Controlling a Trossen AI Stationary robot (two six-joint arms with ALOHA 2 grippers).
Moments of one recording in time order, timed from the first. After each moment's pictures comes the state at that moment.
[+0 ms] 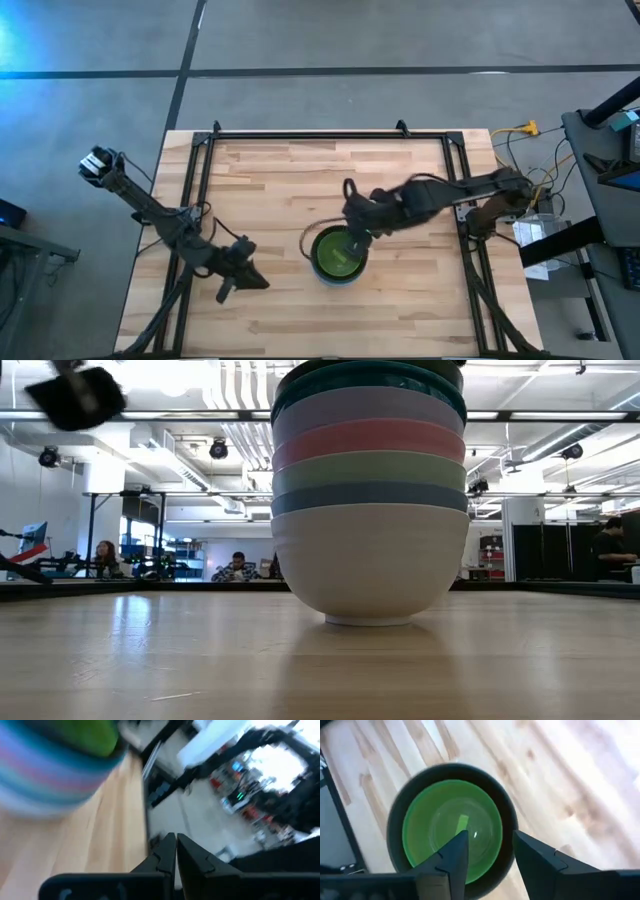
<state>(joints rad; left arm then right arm) -0.65 0.98 0.50 0.29 -0.22 -0.88 0.26 1.71 1.78 -1.17 0.19 0.74</state>
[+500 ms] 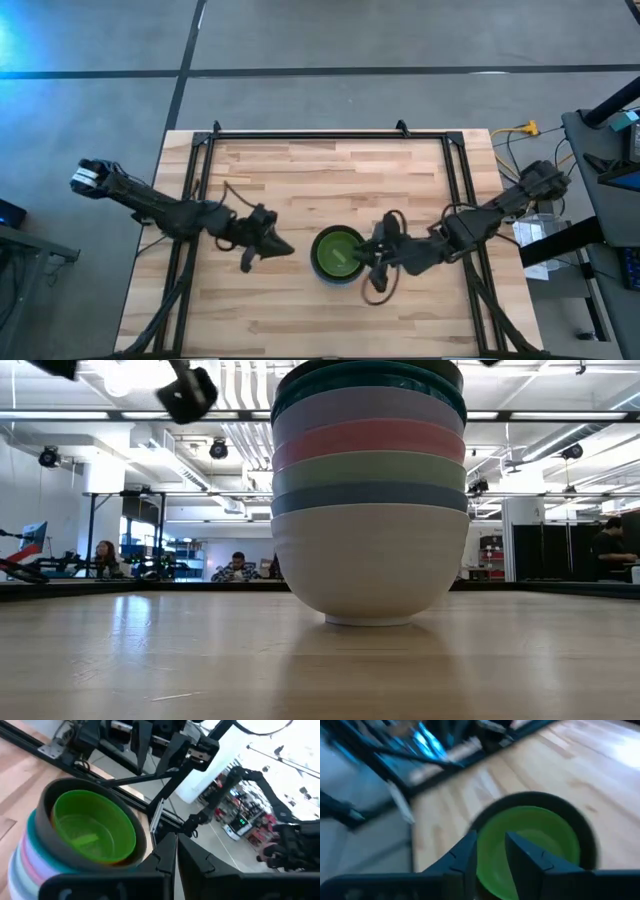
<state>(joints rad) -0.30 1.06 0.58 0.46 0.01 -0.69 0.52 1.40 1.19 -0.38 0.52 0.75</state>
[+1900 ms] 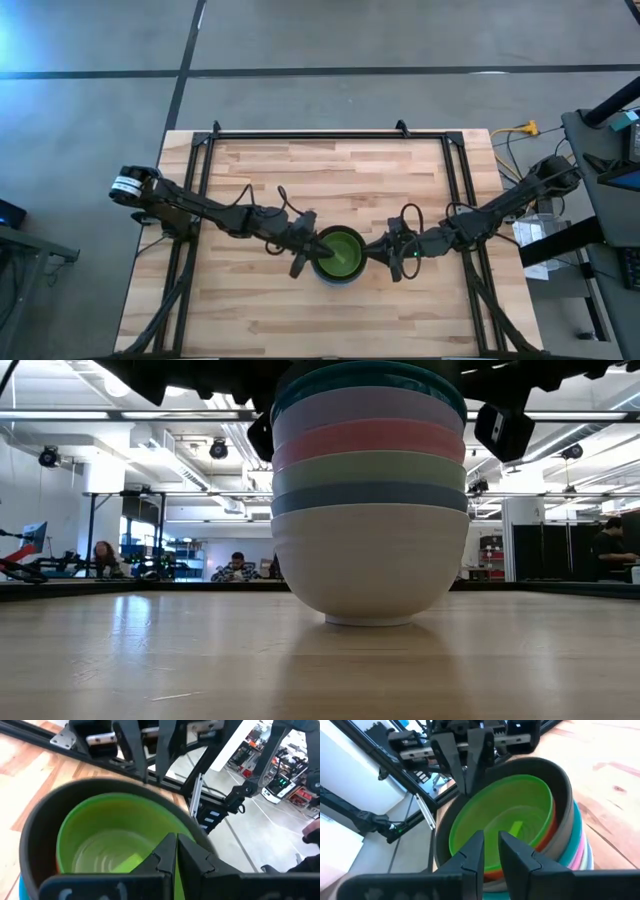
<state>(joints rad) -0.19 1.52 0.86 0.46 0.11 -0.47 0.47 1.22 0.57 0.36 0.41 0.75</state>
